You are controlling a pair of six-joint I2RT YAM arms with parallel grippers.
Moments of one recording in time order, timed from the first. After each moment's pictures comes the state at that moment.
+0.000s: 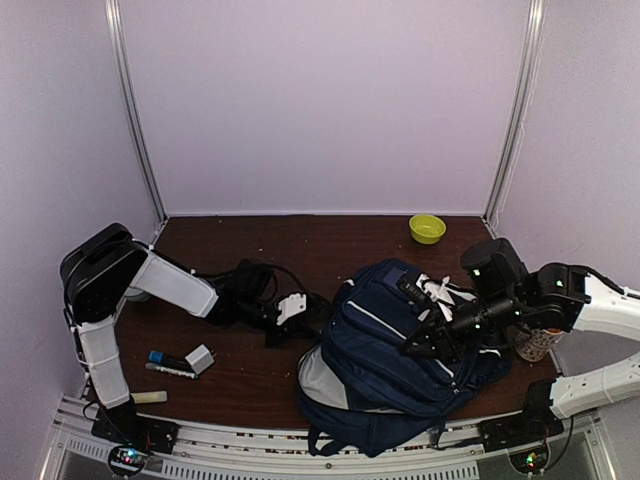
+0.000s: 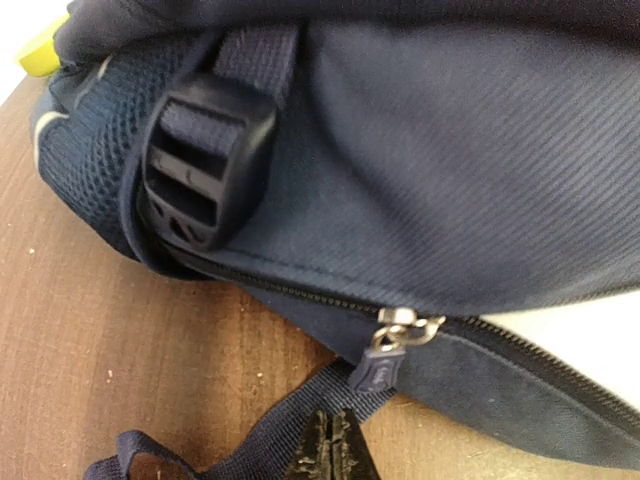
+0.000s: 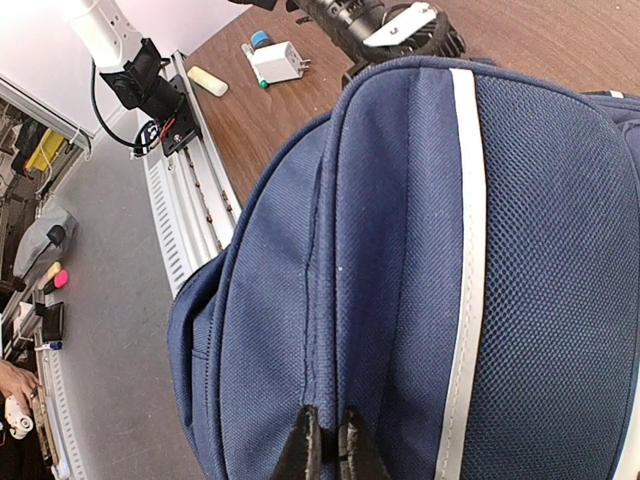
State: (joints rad) left arm -0.74 1.92 0.89 0.24 0.57 0.60; right arm 0.99 0.98 0.85 -0.62 -0.34 0.23
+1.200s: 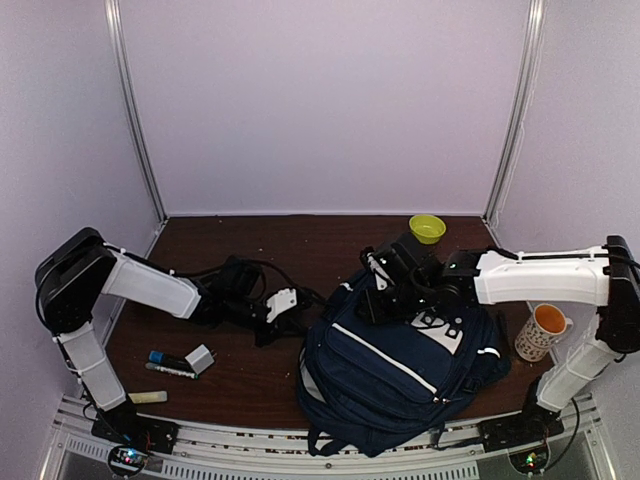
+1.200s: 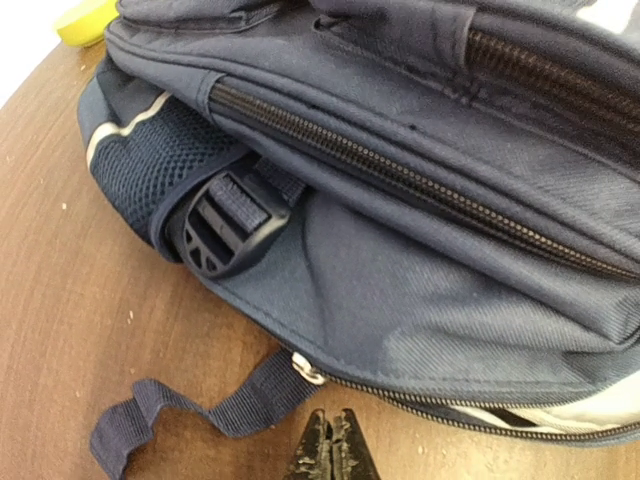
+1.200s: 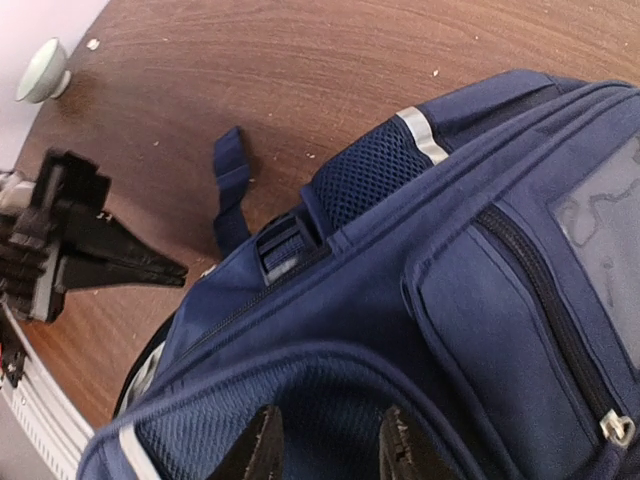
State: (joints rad) left arm -0.74 1.76 0.82 0.17 0.51 0.50; right arm 0.94 1.53 1.06 -0.39 0.09 0.56
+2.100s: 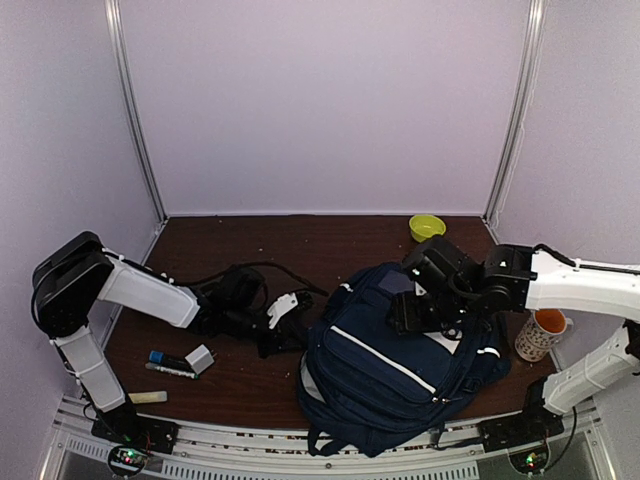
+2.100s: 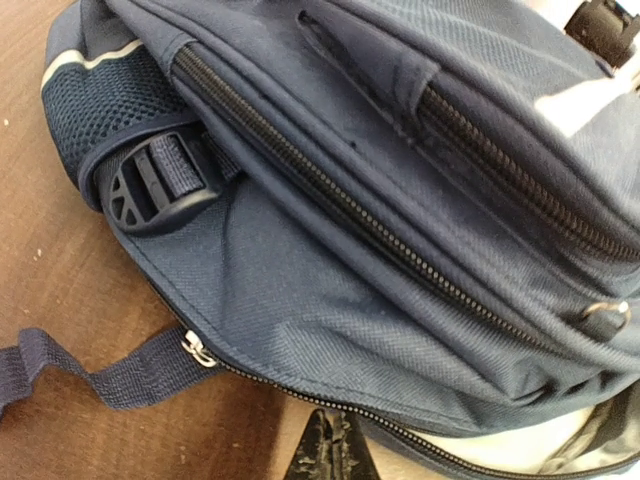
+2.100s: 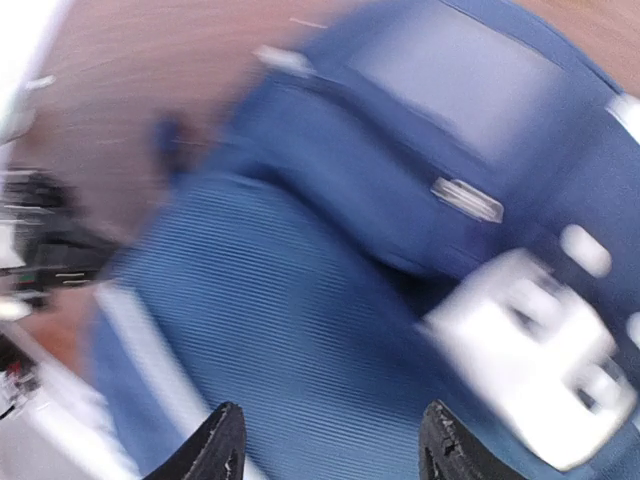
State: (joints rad) left arm -0.80 1.73 0.76 0.19 0.55 0.15; right arm 1.03 1.30 1.06 -0.75 0.23 0.85
